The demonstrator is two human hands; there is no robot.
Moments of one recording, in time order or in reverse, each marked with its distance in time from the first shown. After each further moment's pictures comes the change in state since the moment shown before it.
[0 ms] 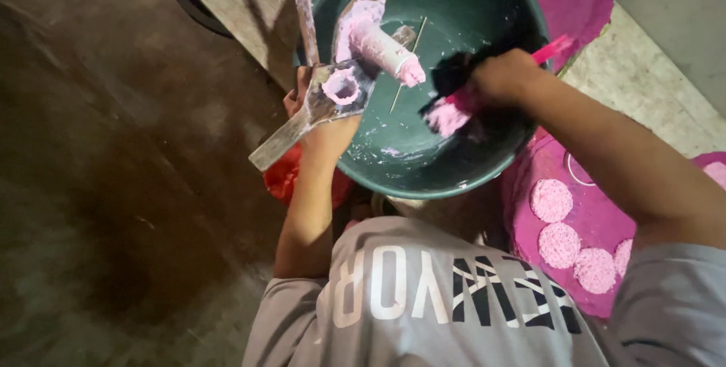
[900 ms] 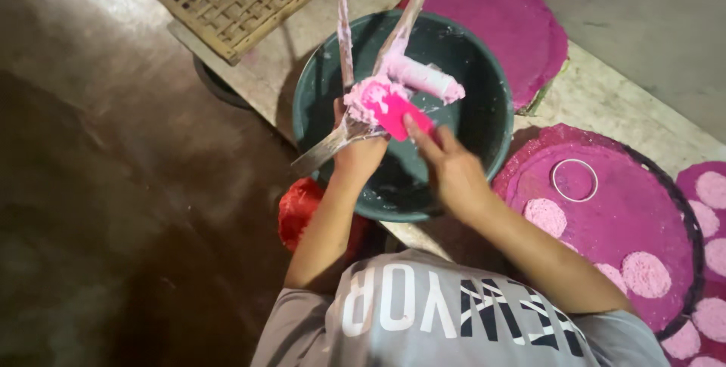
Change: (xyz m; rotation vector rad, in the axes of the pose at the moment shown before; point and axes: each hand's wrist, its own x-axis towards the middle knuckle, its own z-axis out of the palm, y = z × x) left_hand 0.052 0.078 -0.014 -0.172 -0.111 0.186; right_hand -0.161 -0.152 -0.064 0.745 1.031 -0.022
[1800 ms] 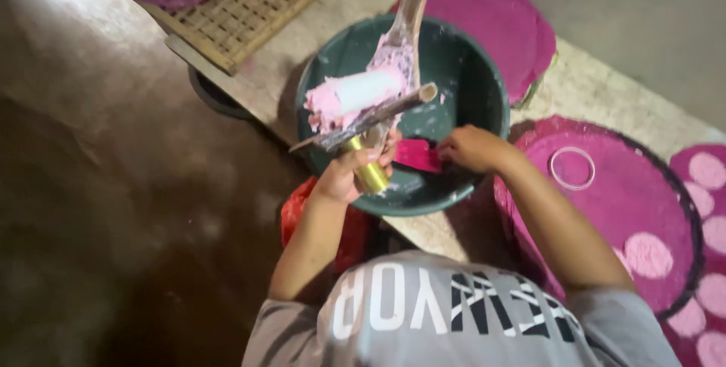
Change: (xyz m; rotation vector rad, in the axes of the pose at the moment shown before) left_hand -0.024 -0.004 -0.059 -1.970 -0.652 -0.481; right_hand 0.016 0.125 0.035 -0.103 -0.725 0.283
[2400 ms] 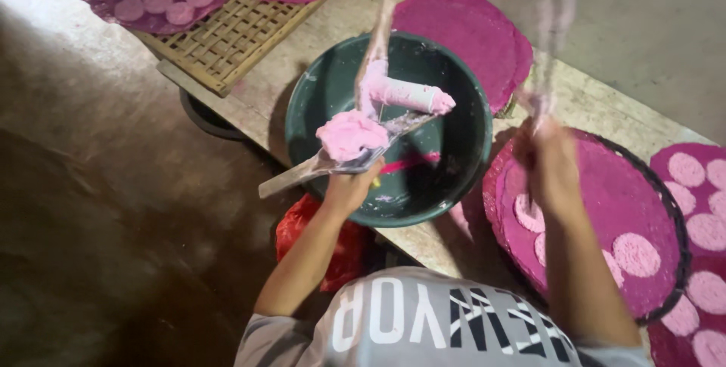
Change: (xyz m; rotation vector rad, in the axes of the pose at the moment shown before) left_hand 0.017 -0.017 0.016 0.994 0.520 -0.085; right_hand -0.127 -0.033 -0.026 1.179 0.927 -0.171
